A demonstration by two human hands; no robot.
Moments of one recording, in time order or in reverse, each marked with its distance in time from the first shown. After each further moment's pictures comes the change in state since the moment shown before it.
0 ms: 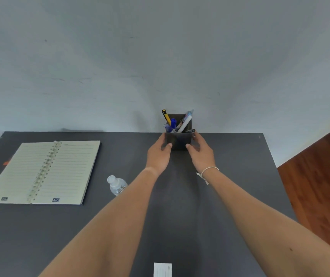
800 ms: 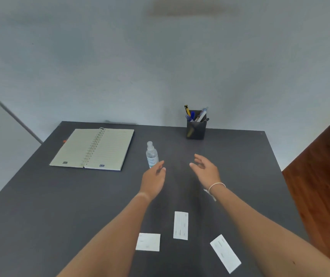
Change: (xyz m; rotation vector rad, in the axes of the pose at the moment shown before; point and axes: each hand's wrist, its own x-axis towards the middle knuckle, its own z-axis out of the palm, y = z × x) left_hand -0.179 -0.064 -0.070 0.010 0.106 -0.036; right_hand -0.156 0.021 0.015 0.006 -0.113 0.006
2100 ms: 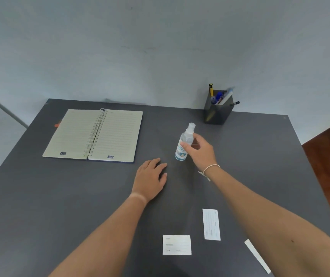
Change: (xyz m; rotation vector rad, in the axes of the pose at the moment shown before) left_hand 0.061 -0.094 -0.066 0.795 -0.128 0.371; right_hand 0.046 -0.024 0.100 -0.037 0.046 -0.092
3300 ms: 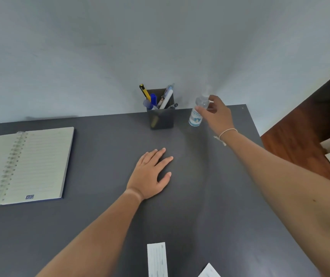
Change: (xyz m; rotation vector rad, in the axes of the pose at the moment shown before) left_hand 0.114 0.124 0.061 0.084 -0.082 0.351; right_hand 0.137 0.028 -0.202 -0.062 0.236 0.003
